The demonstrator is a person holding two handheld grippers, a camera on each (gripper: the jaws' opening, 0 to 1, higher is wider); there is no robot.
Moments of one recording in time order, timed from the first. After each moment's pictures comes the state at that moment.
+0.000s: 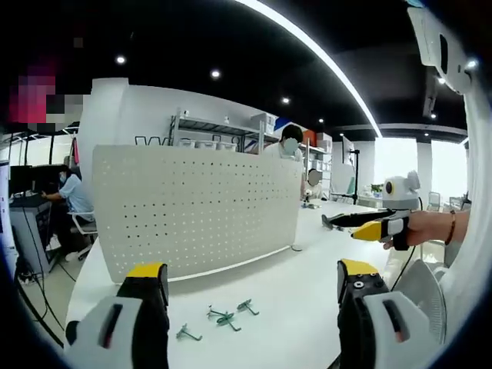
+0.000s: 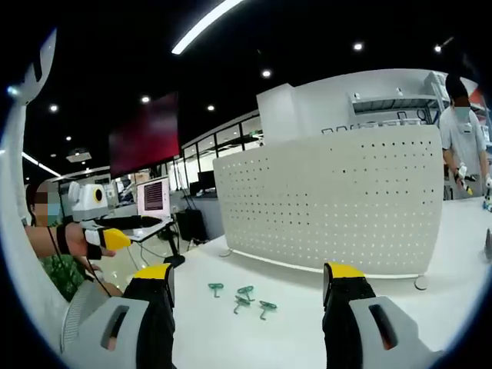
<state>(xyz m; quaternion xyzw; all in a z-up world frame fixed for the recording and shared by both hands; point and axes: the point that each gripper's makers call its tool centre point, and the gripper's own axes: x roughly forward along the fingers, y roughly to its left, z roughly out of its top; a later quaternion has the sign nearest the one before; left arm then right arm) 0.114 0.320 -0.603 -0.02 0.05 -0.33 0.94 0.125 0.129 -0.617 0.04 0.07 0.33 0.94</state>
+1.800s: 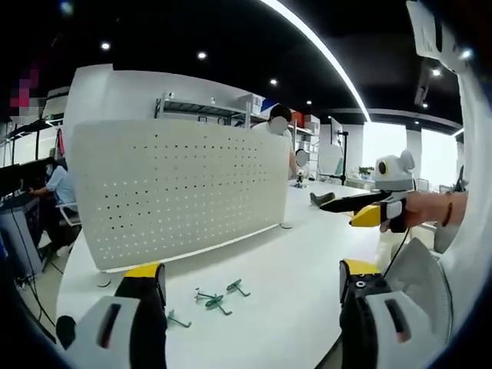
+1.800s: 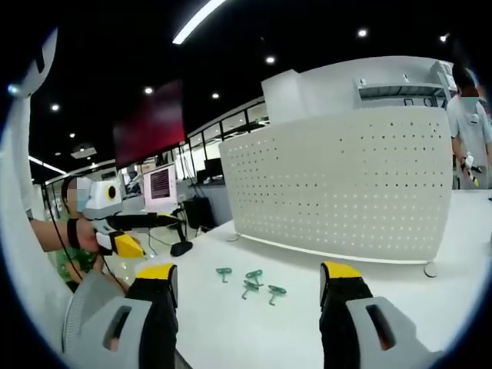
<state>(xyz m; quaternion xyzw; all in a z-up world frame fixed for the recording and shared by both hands) 0.120 0.301 -0.646 0.00 0.11 -0.36 0.92 0.118 0.138 -0.643 0.04 0.11 0.35 0.93</state>
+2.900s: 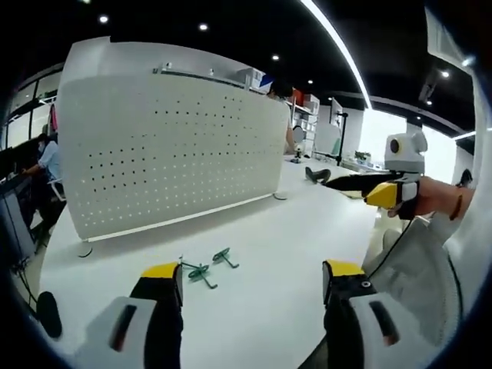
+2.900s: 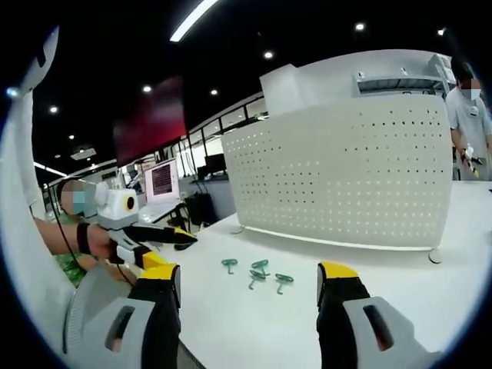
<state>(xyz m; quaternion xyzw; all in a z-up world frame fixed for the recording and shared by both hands) 0.122 0.290 -0.707 0.01 0.19 -0.38 0.91 0.104 0.144 -0.661 0.05 0.12 0.35 0.93</state>
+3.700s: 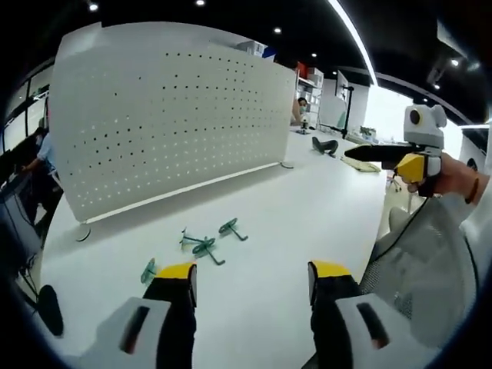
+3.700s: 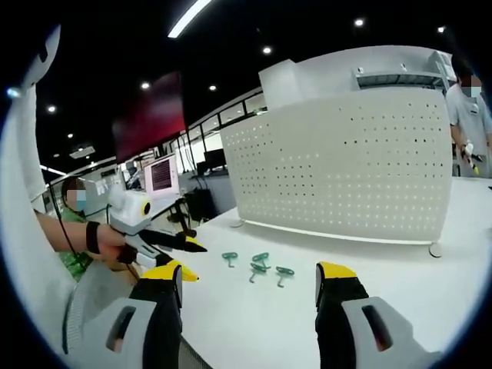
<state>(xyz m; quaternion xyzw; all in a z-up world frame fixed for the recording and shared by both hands) 0.133 0.293 -0.752 0.05 0.26 -0.36 0.89 0.100 0.144 -0.670 0.05 0.14 0.35 0.92</state>
